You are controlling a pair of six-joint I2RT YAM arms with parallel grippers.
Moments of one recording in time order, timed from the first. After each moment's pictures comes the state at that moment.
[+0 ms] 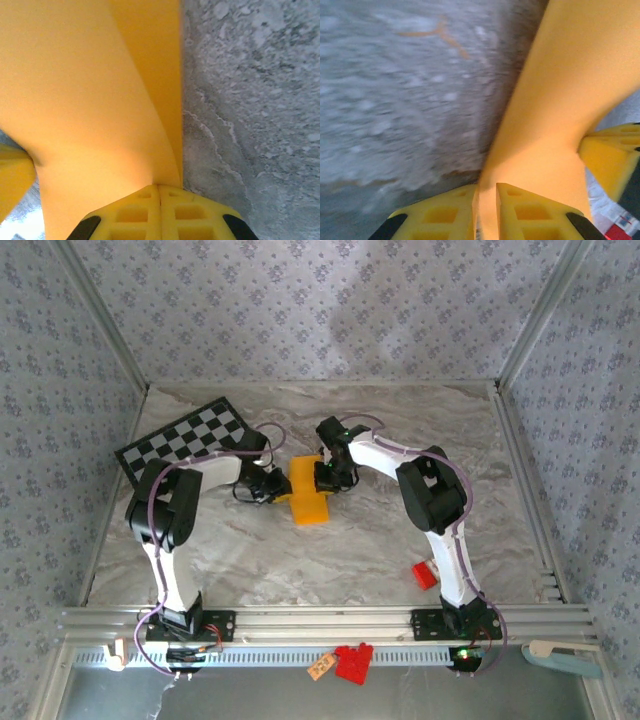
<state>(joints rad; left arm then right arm) -0.37 1.89 1.11 -0.46 0.49 -0.65 0.59 2.22 1.64 -0.80 -0.31 0.53</state>
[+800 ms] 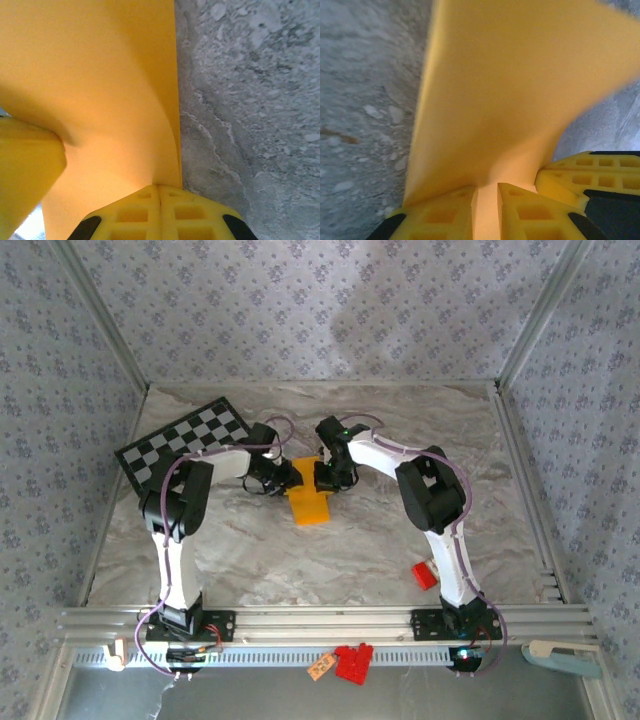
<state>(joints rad) -0.39 2.00 1.23 -0.40 0.57 -0.70 0.59 2.23 1.66 -0.82 -0.31 0.53</state>
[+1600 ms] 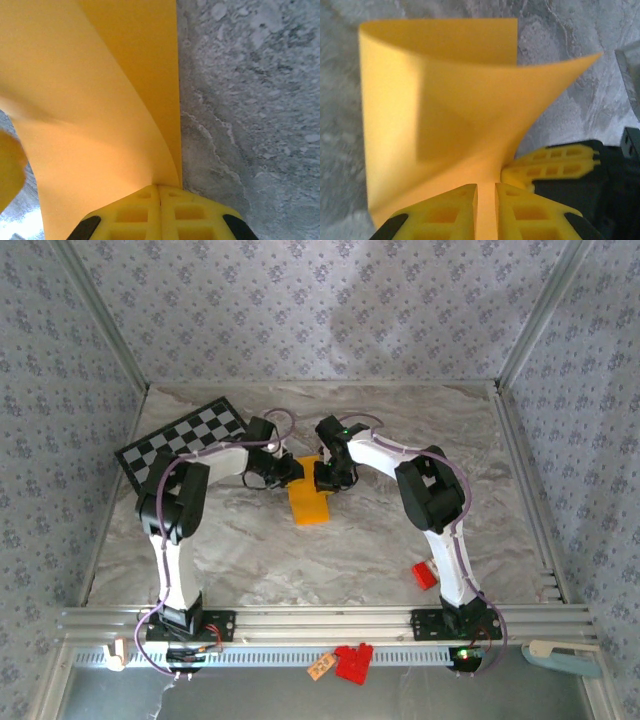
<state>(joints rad) -0.39 1.99 1.26 -0.36 0.62 -0.64 0.59 2.24 1.67 -0.84 -0.31 0.53</state>
